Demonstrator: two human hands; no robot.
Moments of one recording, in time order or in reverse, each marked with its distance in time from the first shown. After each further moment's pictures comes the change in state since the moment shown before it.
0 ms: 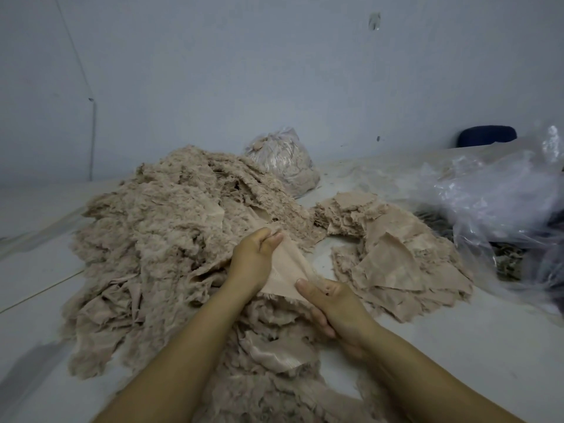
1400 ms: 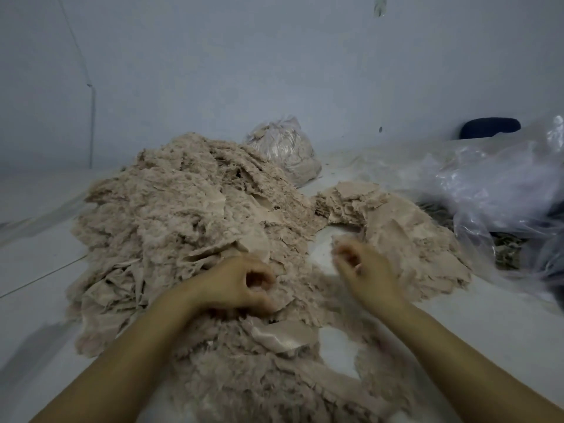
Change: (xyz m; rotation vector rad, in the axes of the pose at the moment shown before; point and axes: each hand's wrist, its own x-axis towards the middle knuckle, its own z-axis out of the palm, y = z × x) left_hand -0.030 -0.015 -0.055 0.506 -0.655 0.047; right_hand 0.002 -0.015 -0.041 -0.867 0.347 -0.323
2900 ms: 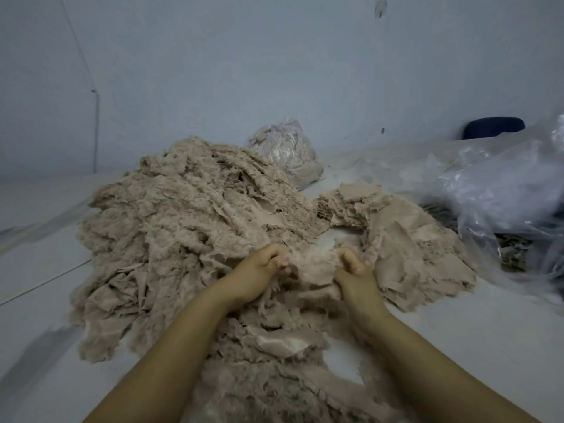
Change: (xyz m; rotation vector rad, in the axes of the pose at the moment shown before) left_hand 0.023 0.025 0.016 -0.424 0.198 -0.049; right_hand -0.003 -0.006 0.035 0.813 0.015 0.307
